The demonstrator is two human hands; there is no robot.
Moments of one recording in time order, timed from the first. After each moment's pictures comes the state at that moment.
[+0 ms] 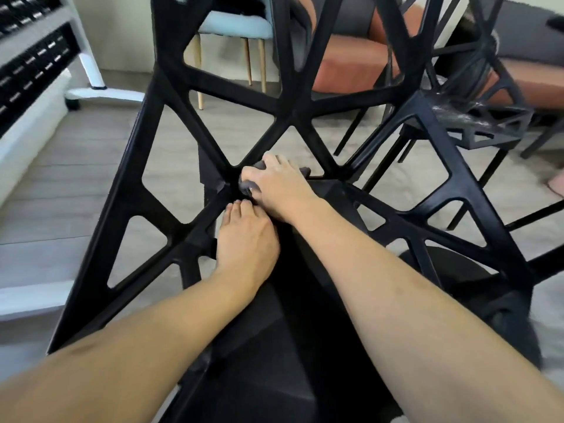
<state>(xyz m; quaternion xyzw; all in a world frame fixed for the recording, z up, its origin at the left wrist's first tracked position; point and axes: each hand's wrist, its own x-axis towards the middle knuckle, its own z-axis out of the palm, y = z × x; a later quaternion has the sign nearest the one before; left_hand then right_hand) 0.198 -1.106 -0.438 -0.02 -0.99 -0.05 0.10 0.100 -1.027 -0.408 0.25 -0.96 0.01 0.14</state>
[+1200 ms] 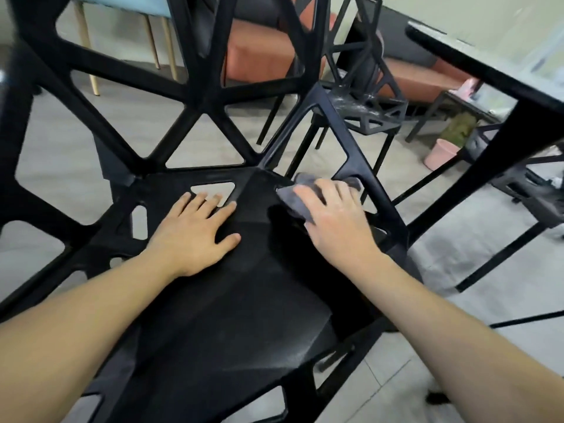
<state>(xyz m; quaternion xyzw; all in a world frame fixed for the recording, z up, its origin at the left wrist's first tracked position) 0.180 -1.102 -0.439 -0.25 -0.97 -0.05 -0.01 0.239 -0.839 -0.389 0.09 -0.96 -0.12 0.23</state>
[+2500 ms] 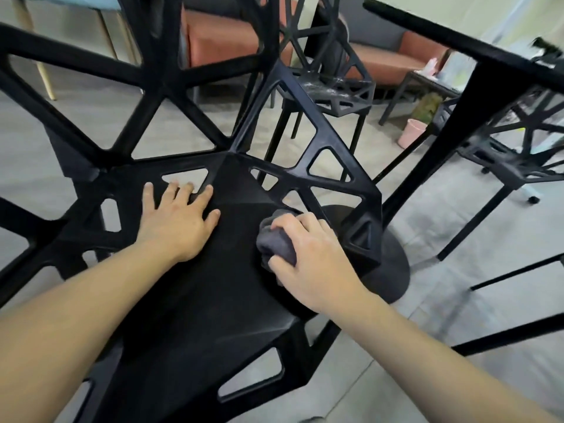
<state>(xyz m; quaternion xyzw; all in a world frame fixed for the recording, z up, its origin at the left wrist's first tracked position) 0.186 -1.077 -0.440 -0.18 -0.98 -0.03 -0.02 0.333 -0.885 -0.403 -0.01 -0.99 0.13 0.11</state>
